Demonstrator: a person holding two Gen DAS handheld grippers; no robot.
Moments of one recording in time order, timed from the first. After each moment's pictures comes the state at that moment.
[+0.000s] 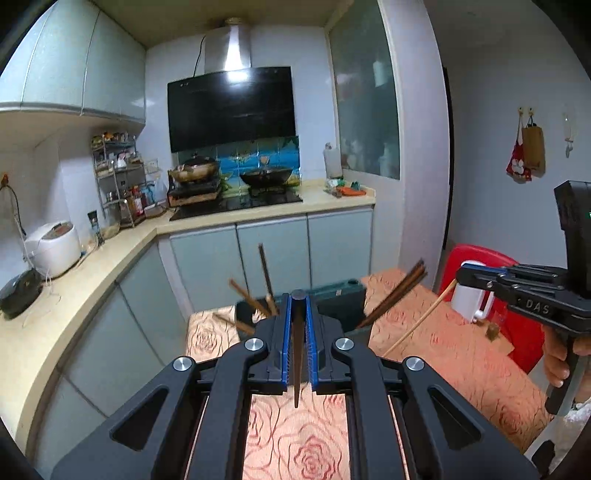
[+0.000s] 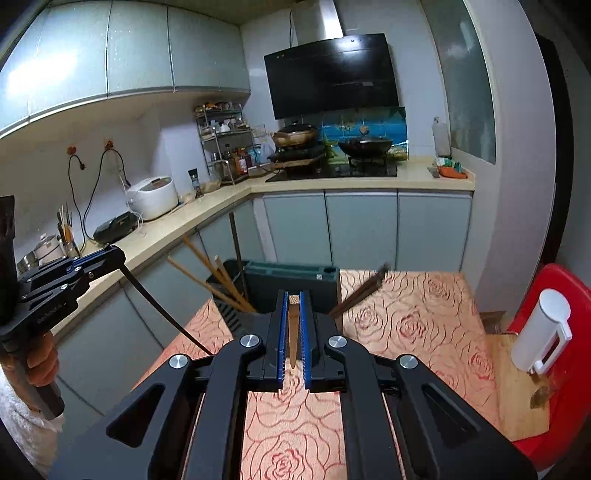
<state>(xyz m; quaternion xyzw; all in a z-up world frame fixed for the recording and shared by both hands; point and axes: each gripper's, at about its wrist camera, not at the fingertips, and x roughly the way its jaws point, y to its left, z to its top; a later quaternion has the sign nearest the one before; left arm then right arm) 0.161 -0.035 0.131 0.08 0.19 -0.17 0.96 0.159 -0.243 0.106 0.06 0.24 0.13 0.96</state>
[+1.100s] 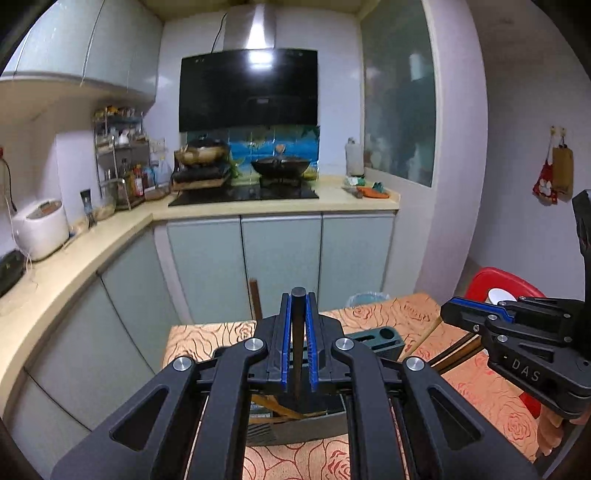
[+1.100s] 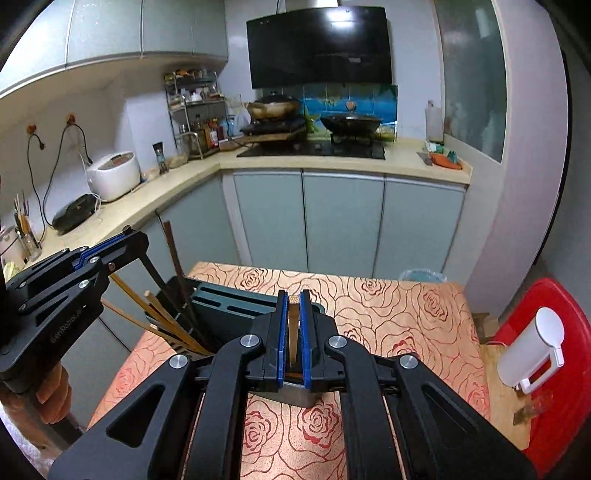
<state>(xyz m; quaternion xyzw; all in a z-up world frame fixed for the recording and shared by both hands) 0.299 -0.065 0.101 0.03 0.22 -0.14 0.97 0.279 -0.216 0.089 0.03 0.30 0.08 0.95</state>
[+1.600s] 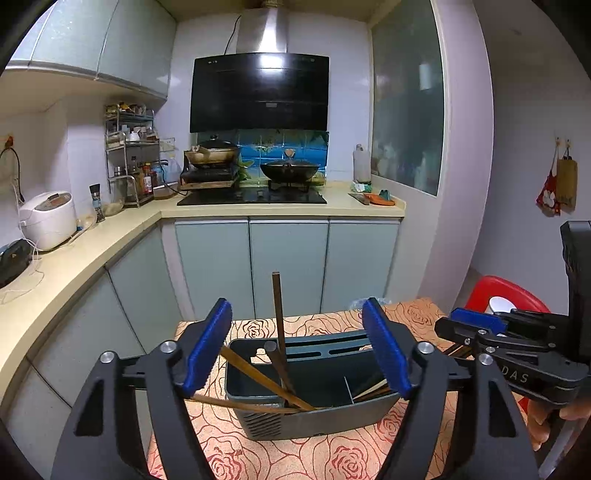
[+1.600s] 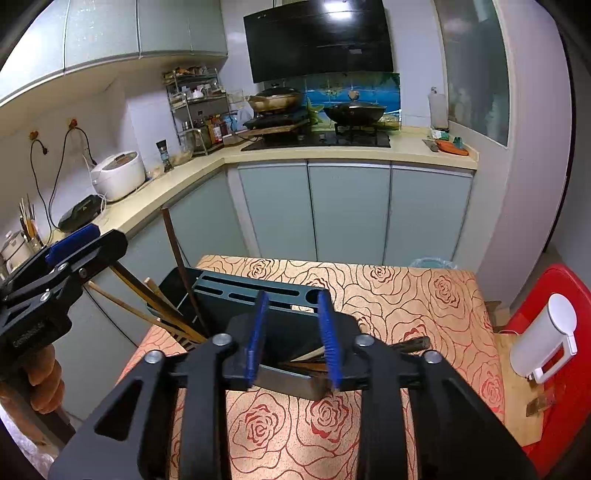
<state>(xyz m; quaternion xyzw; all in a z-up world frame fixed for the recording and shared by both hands) 0.282 -0.046 0.109 0.01 0.21 -0.13 0.97 0.277 -0.223 0.079 0.05 0.31 0.09 0.94</state>
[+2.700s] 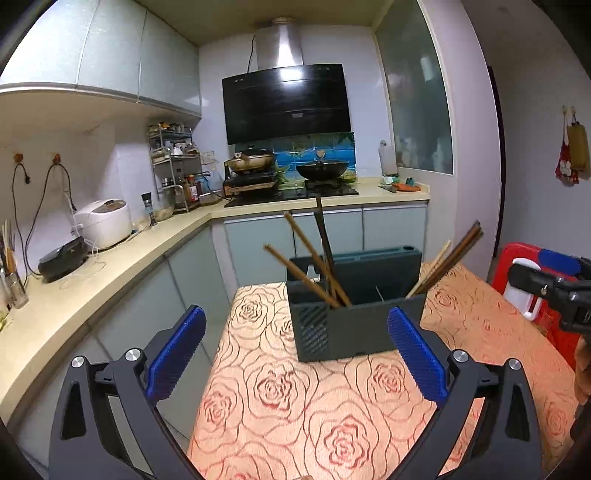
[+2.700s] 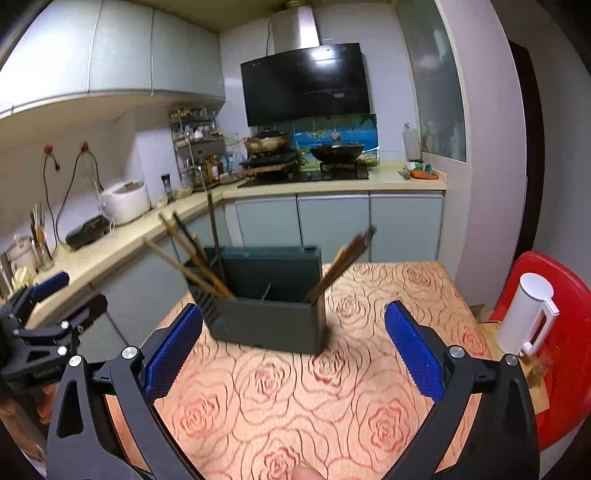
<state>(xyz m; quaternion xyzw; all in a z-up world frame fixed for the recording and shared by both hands) 0.139 -0.012 0.058 0.07 0.18 -0.05 0.98 0.129 -0.218 0.051 0.05 0.22 0.06 0.97</state>
